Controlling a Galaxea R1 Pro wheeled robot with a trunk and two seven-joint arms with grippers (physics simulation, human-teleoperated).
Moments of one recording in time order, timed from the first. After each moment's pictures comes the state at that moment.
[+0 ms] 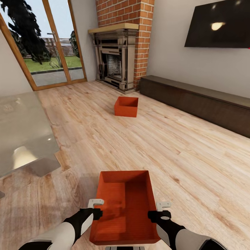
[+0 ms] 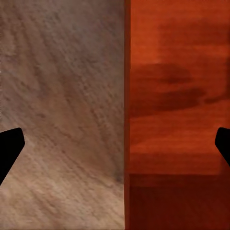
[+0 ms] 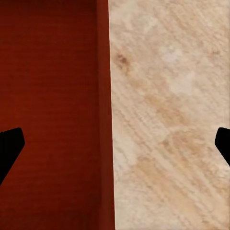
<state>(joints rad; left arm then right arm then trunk) -0.71 -0.10 0.02 -0.12 0.00 0.19 0.15 -0.68 0.10 0.60 -0.04 -0.54 -0.07 -0.23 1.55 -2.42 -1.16</state>
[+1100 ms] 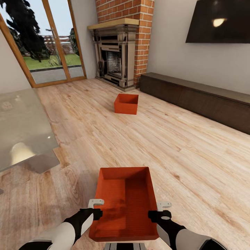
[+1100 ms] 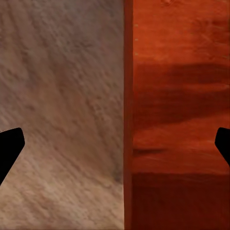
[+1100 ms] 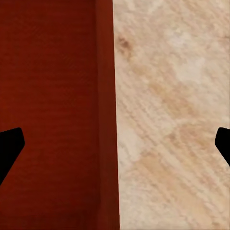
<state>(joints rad) -0.71 -0.10 0.02 -0.12 0.00 0.19 0.15 -0.68 0.10 0.60 -0.04 -0.54 -0.07 -0.23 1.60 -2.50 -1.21</state>
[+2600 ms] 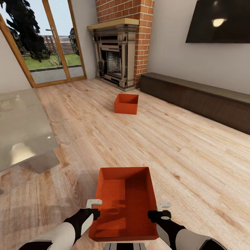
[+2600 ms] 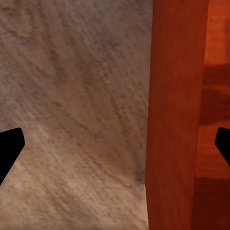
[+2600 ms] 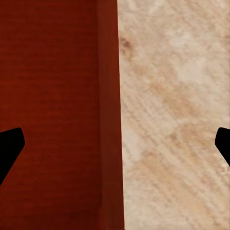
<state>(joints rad) -0.71 -0.10 0.02 -0.12 0.00 0.19 0.24 -0.68 0.10 0.60 -0.04 -0.54 -0.07 -0.23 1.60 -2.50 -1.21</state>
